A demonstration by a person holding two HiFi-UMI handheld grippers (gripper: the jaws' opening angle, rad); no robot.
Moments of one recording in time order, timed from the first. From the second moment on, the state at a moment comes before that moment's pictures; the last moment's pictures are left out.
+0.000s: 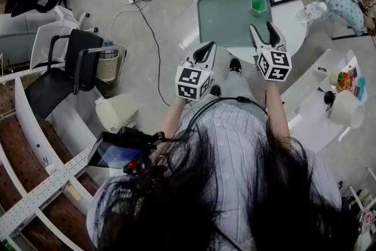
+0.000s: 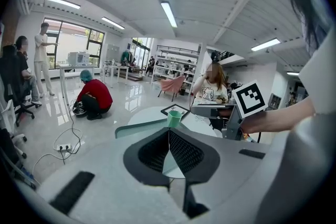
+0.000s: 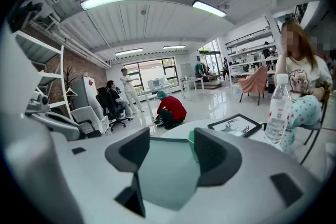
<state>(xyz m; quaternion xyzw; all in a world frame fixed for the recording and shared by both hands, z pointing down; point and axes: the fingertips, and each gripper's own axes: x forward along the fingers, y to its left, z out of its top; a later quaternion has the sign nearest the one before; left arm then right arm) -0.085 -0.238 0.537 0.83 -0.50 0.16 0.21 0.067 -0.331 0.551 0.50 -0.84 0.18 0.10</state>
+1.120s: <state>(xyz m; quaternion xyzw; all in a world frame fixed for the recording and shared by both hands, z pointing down) -0.117 -0.118 0.505 0.85 -0.48 0.11 0.17 0.016 -0.166 0.496 0.51 -0.85 0.15 0.06</state>
